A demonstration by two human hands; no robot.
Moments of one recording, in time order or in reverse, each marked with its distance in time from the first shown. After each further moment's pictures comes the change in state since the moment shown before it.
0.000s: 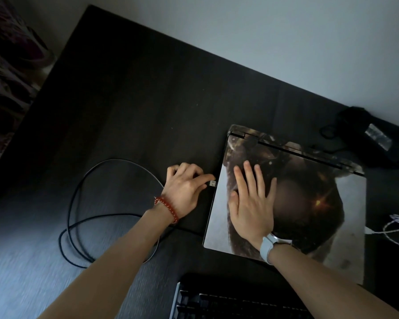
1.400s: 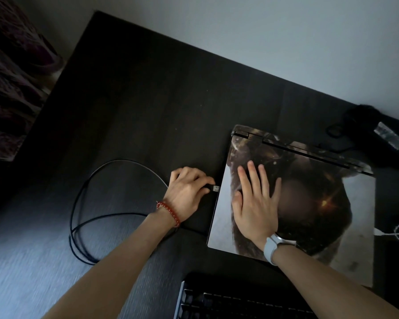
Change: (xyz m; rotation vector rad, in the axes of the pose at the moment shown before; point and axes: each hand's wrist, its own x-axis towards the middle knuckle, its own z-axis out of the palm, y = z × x) left_hand -0.008 0.000 0.002 -0.077 0.017 -0.014; right_hand -0.001 0.000 0.001 0.012 0.000 -0.001
